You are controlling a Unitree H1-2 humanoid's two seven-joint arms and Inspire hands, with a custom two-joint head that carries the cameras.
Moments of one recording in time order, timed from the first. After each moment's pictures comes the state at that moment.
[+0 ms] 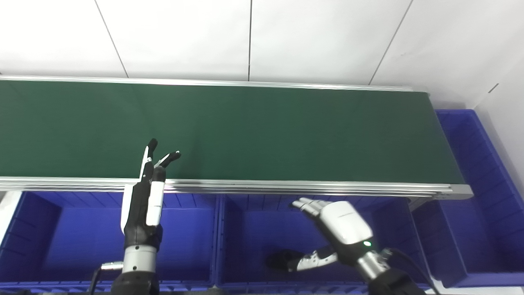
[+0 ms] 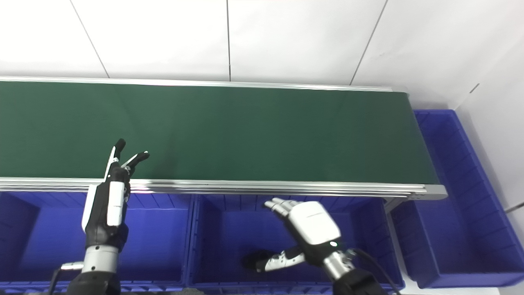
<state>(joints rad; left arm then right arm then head) 0.36 -0.07 -0.10 -0.33 0.09 -0.02 0.07 0.23 -0.35 0.35 -0.19 -0.82 -0.14 -0.02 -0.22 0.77</state>
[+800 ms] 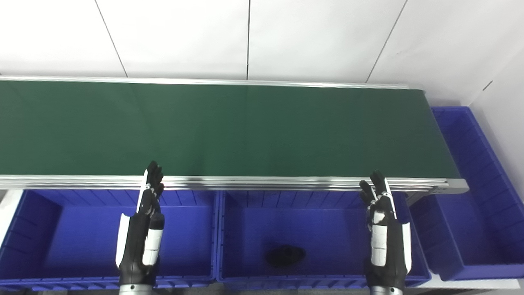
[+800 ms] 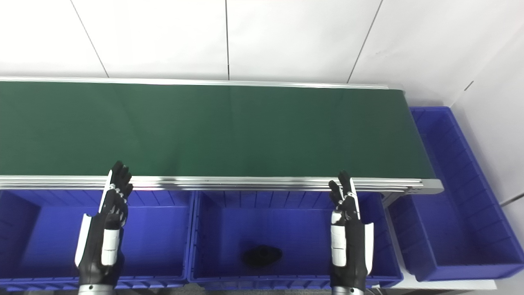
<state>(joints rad) 0.49 -0.03 -0.14 -0.25 0.09 -0.31 0.05 0.47 0.04 0.12 -0.24 -0.07 -0.29 -0.16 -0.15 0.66</state>
